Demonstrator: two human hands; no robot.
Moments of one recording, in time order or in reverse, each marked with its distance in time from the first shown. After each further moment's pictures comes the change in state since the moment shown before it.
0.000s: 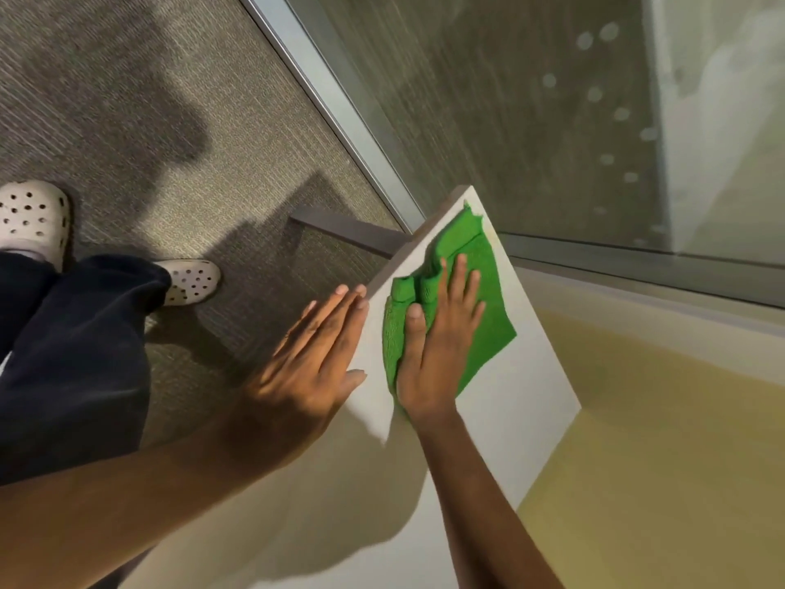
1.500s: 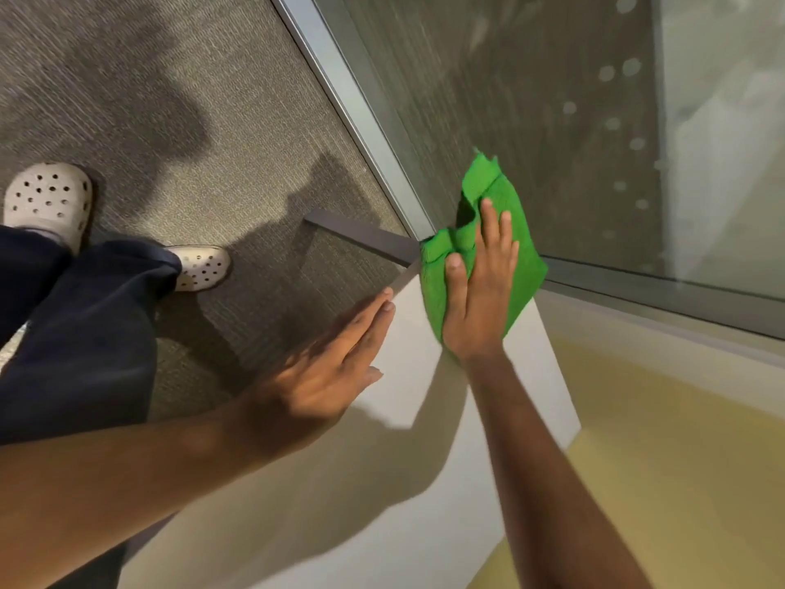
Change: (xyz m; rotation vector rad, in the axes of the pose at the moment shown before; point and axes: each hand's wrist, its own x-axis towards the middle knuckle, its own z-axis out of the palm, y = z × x) left_hand -0.005 -0.014 0.001 0.256 0.042 0.146; right_hand 0.081 0.008 -0.017 0.022 -0.043 -0.220
